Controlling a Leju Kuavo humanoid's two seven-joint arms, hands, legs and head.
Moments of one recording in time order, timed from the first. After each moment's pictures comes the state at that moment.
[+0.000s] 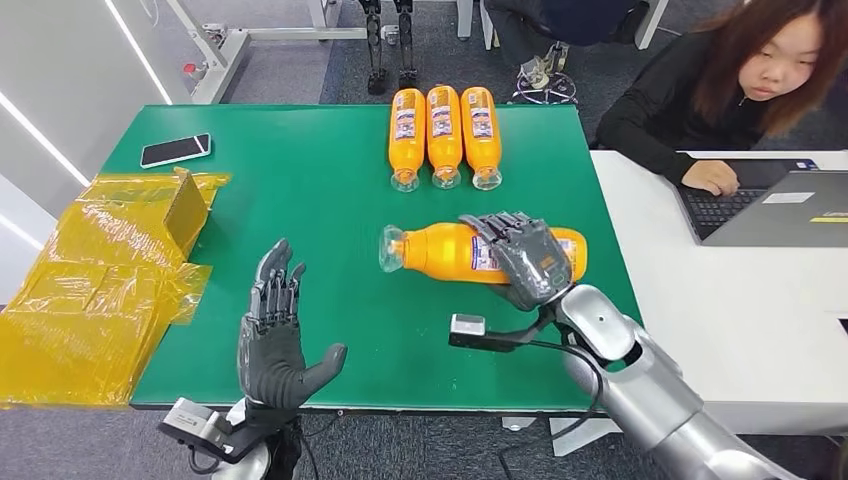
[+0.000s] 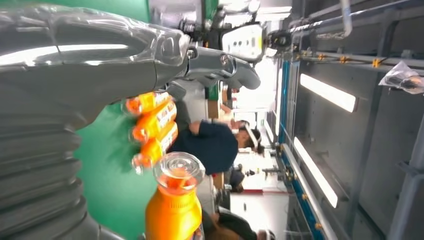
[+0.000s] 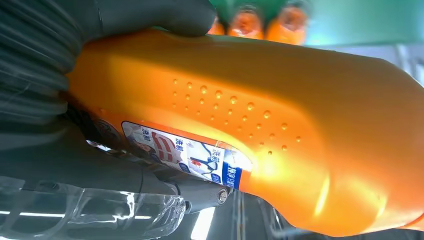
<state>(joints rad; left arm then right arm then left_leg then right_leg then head) 0.02 -0.21 -0.34 -1.26 -0.24 -0.02 -0.69 -0.53 -0.31 0.72 -1.24 1.09 -0.33 -0.18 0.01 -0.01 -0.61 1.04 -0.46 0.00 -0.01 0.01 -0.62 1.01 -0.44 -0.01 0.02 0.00</state>
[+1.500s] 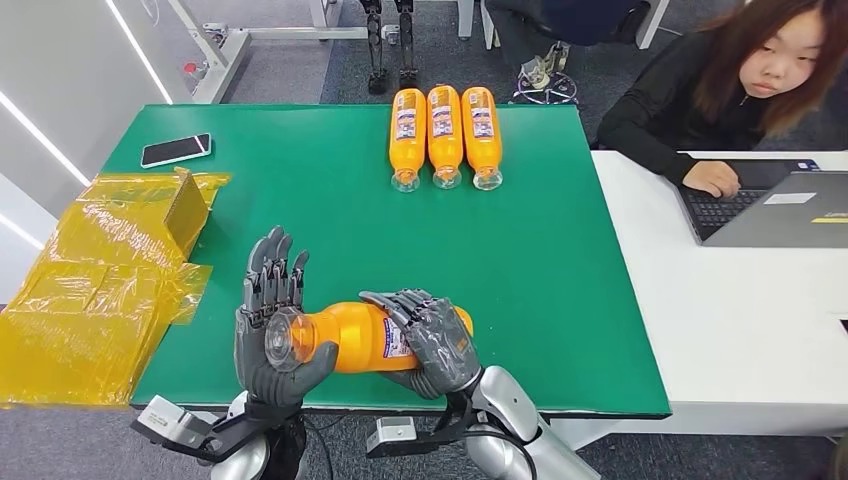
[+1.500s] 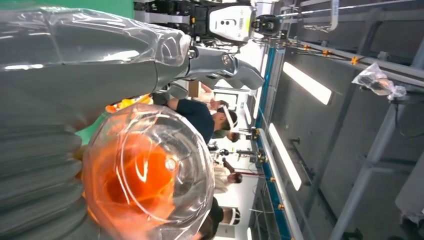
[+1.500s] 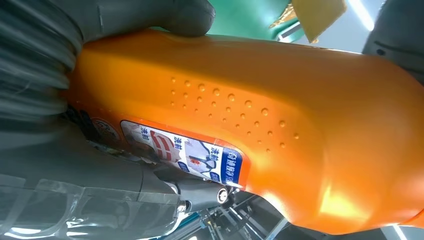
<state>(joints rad) 0.01 -0.24 -0.35 -1.30 -0.15 -0.10 -0.70 -0.36 0.00 0.82 -1.14 0.78 -0.54 -0.47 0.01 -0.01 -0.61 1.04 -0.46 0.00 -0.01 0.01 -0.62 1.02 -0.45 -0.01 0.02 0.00</state>
